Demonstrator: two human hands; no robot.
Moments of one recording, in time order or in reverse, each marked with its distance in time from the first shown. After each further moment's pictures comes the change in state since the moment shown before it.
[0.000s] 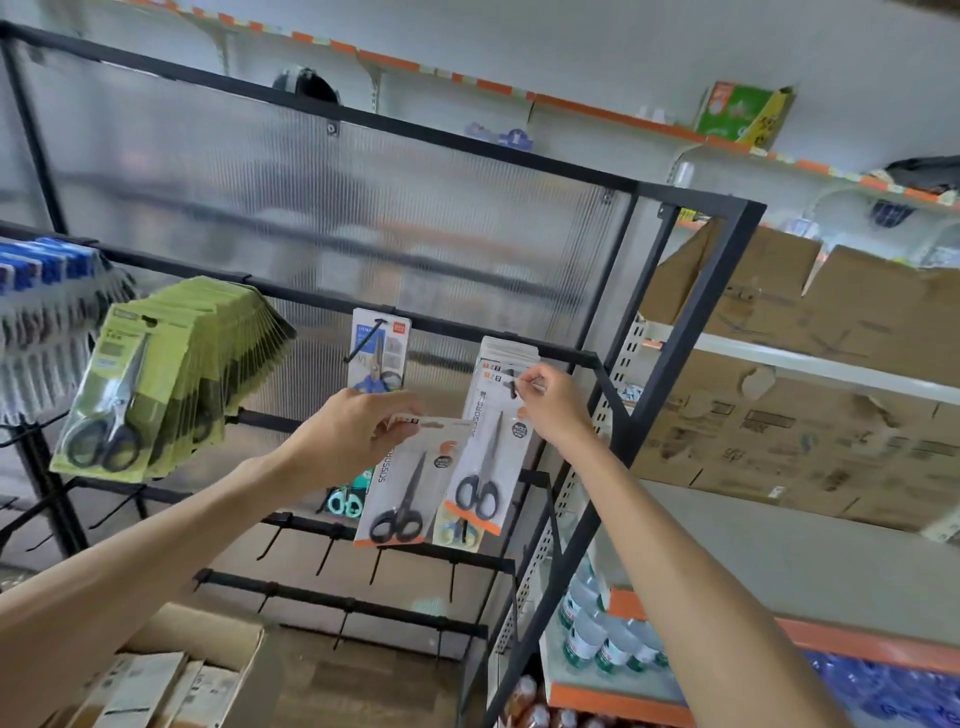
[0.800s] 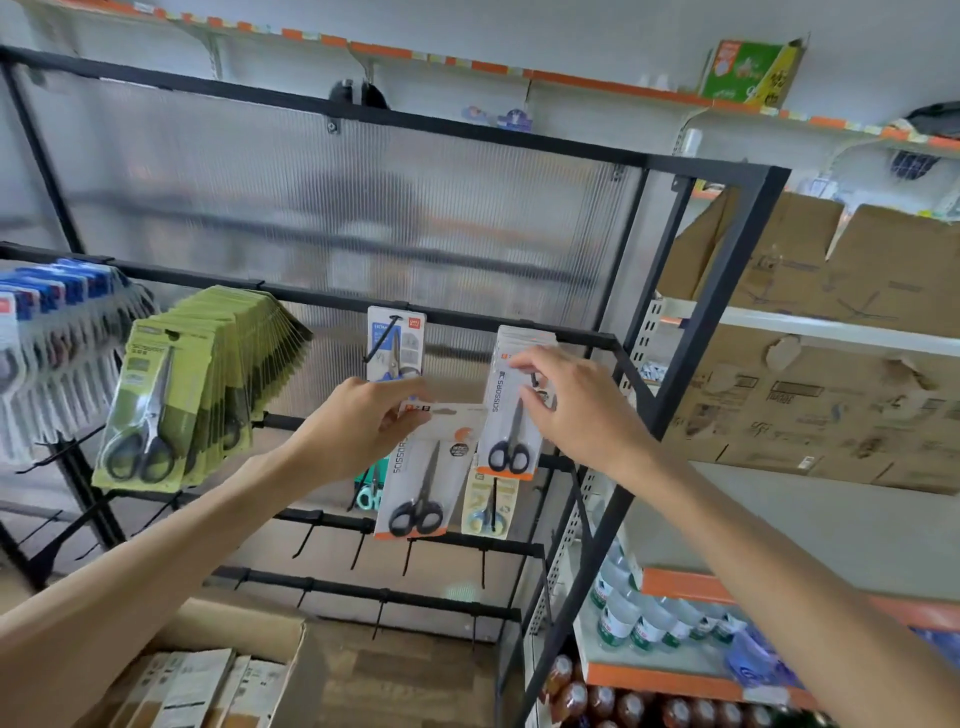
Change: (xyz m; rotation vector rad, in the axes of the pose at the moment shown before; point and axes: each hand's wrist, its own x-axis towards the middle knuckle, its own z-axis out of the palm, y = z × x) left_hand -0.005 0.006 -0.027 -0.014 -0.002 0.026; right_hand -0.076 -0.057 -0.035 -0.436 -0.068 -0.589
